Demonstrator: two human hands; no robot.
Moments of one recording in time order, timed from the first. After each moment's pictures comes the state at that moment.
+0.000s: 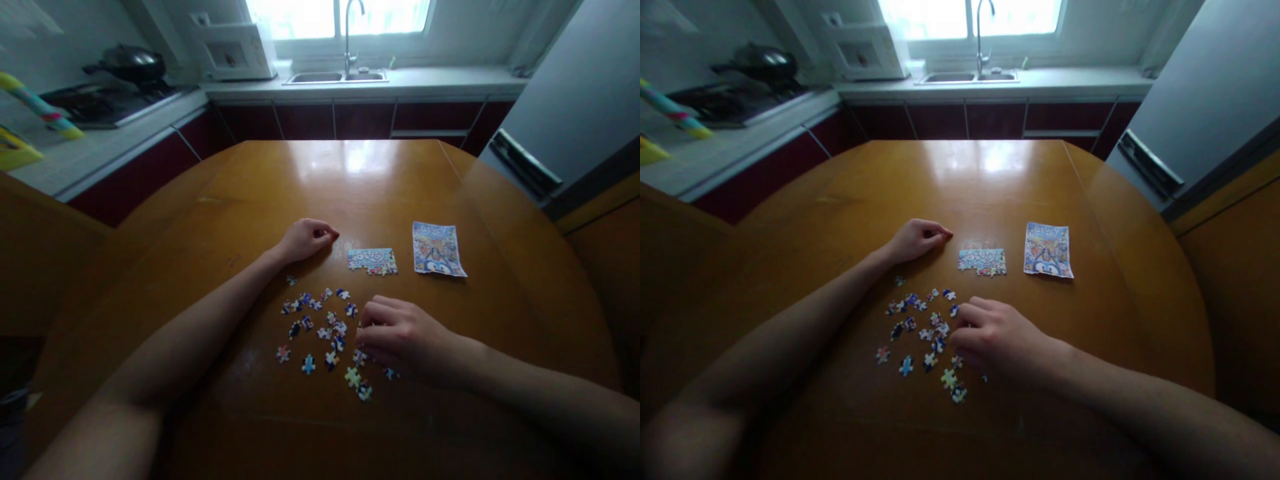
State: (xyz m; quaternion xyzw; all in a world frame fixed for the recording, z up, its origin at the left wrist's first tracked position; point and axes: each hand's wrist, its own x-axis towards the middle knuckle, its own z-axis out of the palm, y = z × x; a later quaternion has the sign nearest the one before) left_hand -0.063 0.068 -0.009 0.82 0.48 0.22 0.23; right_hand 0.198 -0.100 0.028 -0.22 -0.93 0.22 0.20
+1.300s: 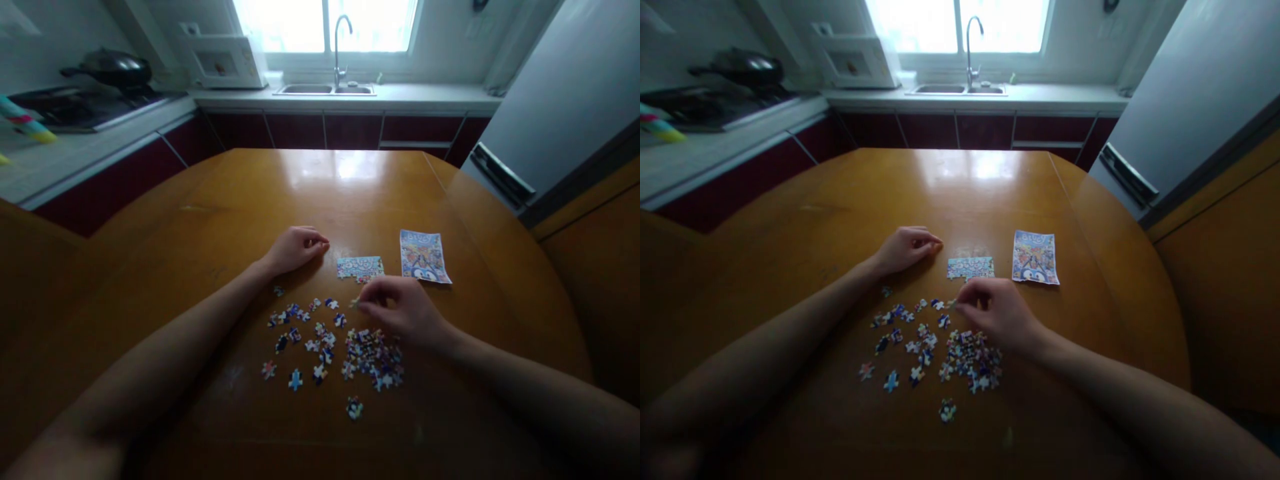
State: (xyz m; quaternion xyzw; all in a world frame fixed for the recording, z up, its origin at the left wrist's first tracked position) left_hand -0.054 0.060 0.005 0.84 0.45 0.24 0.19; right_hand 0.200 -0.077 0.031 -0.44 -0.72 0.42 0.34
